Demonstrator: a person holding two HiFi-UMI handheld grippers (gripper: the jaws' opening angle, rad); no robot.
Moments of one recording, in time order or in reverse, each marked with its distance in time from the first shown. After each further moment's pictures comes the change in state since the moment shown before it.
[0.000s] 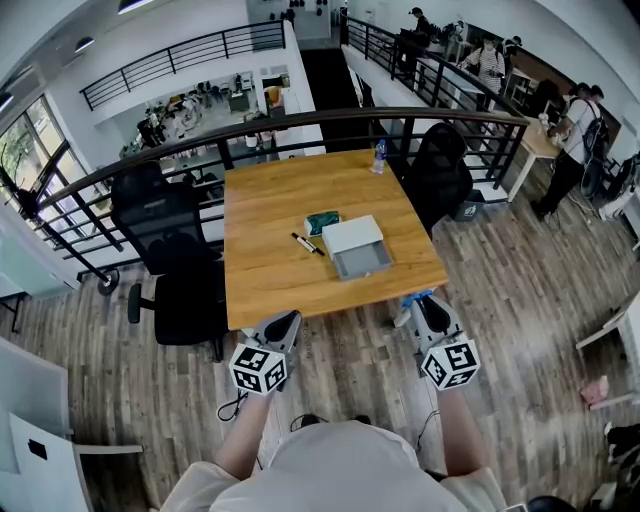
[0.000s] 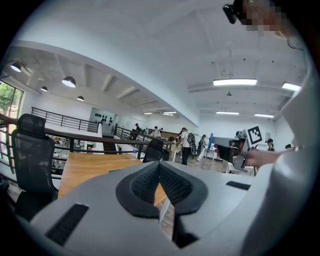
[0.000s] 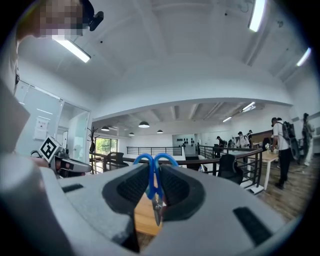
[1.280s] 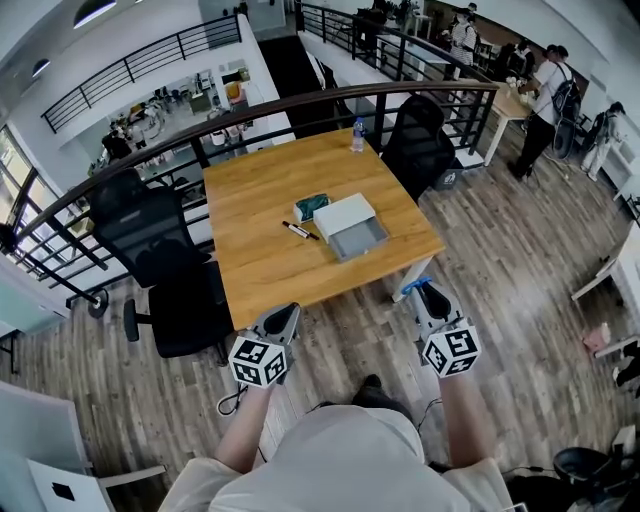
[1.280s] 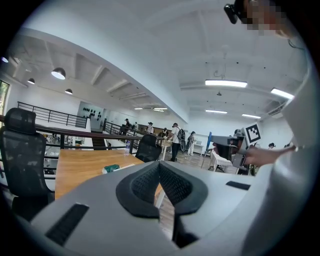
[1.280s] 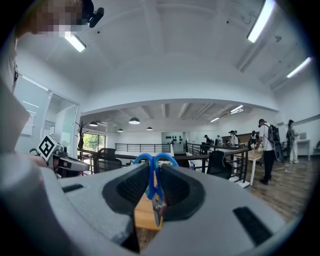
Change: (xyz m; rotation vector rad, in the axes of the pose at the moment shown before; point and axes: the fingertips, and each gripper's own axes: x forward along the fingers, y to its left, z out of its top) left arm -0.022 0.047 -0.019 0.015 0.059 -0.136; right arm 0.001 0.055 -0.021 0.006 0.037 -0.147
